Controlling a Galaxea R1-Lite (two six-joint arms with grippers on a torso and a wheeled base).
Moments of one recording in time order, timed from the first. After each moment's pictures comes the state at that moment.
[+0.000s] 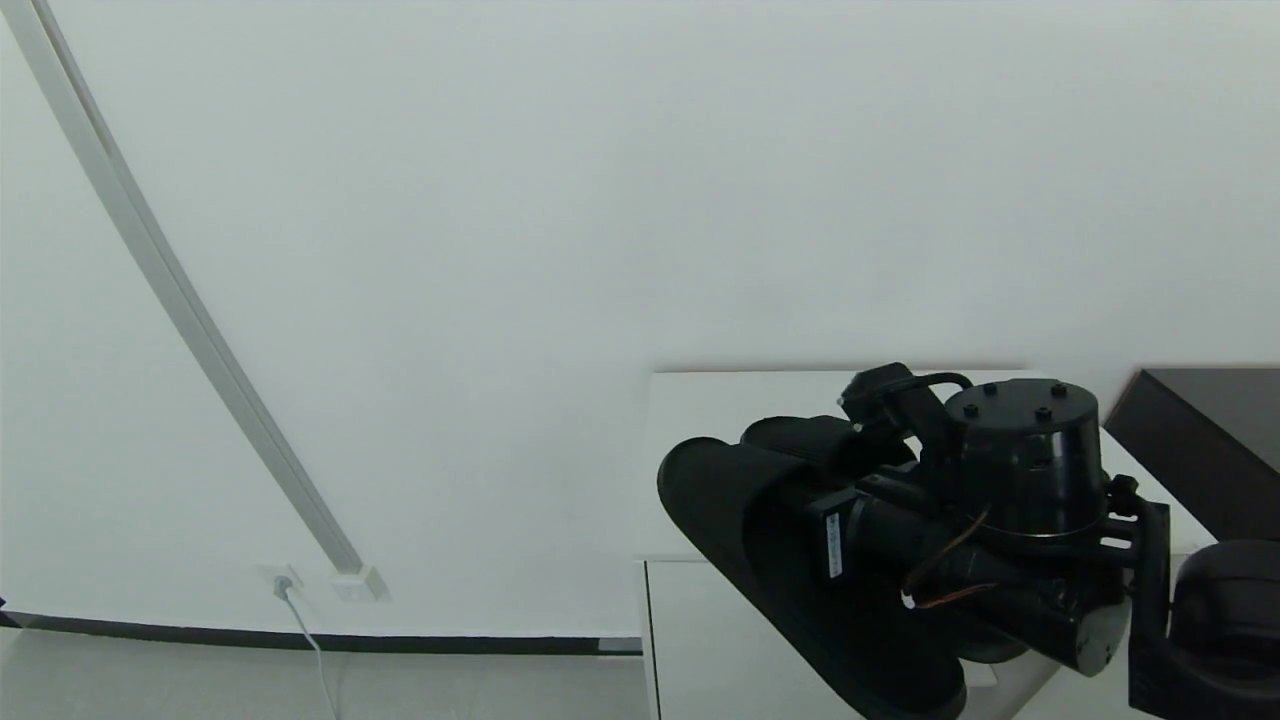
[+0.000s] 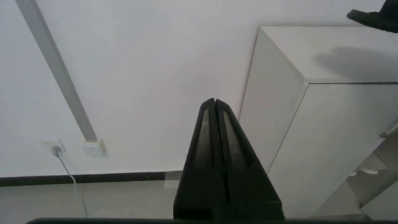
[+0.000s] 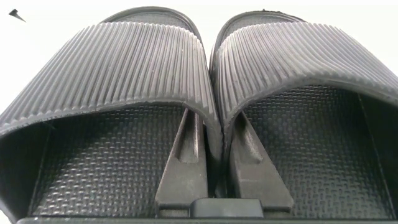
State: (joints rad) left arm 0.00 0.00 0.00 0.00 -0.03 -0.02; right arm 0.81 1.69 -0.76 -0.62 -0.24 0.17
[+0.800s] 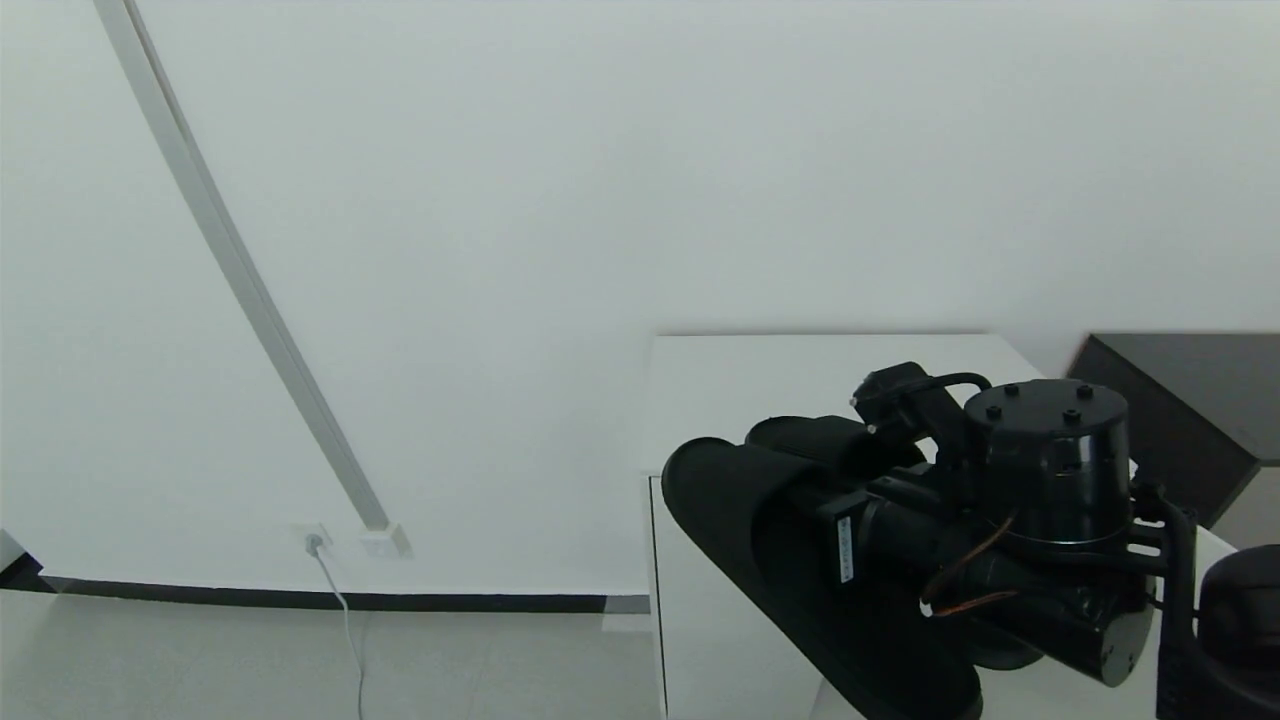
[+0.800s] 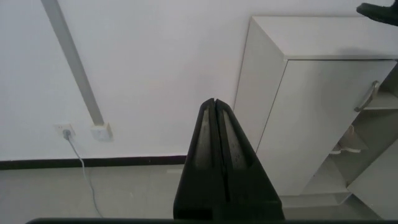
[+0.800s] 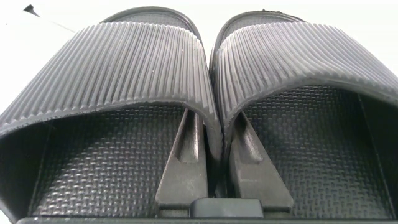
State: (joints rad) left arm 0.00 0.00 0.00 0.00 -0.03 -0.02; right arm 0.81 1.66 -0.74 -0.62 -0.24 0.16
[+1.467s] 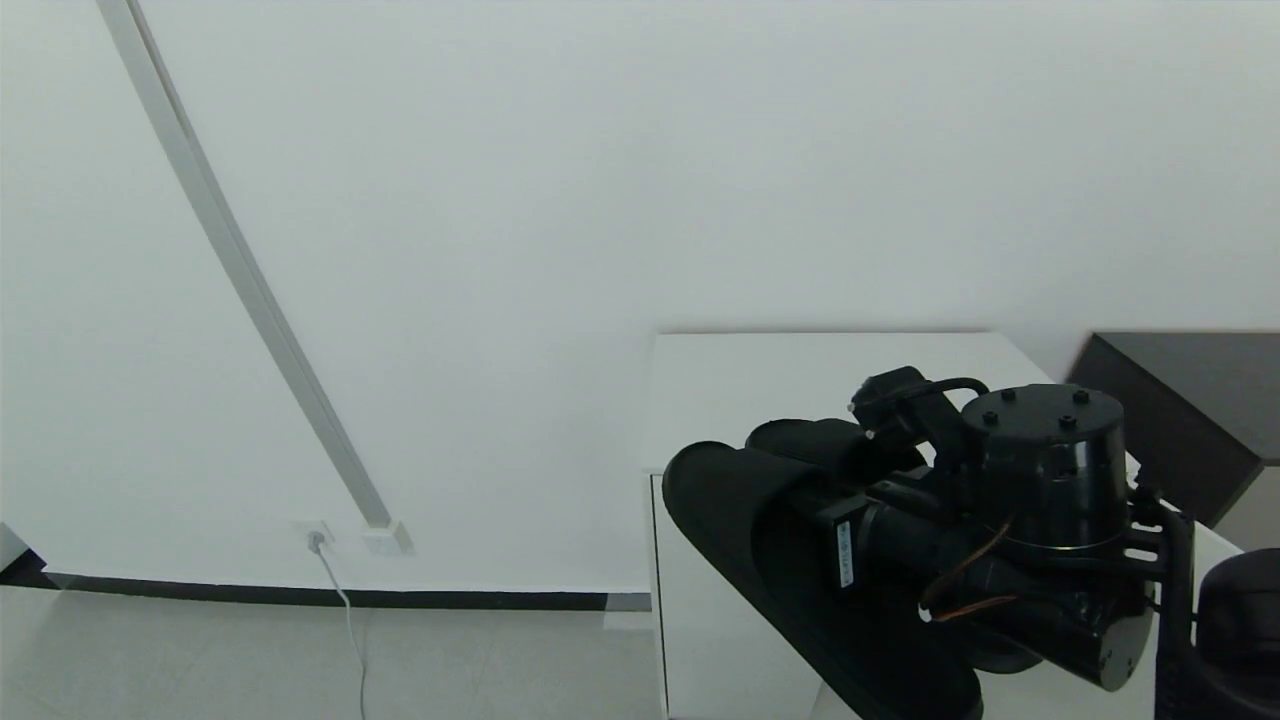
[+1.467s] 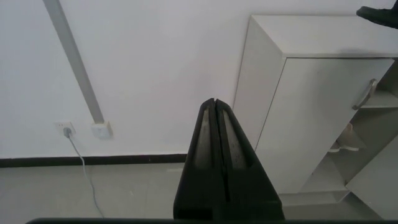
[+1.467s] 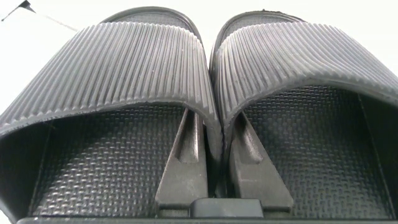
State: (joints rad) left arm 0.00 0.00 0.00 0.00 -0.03 -0.02; right arm 0.81 1.66 -0.73 -0.62 -0.24 0.16
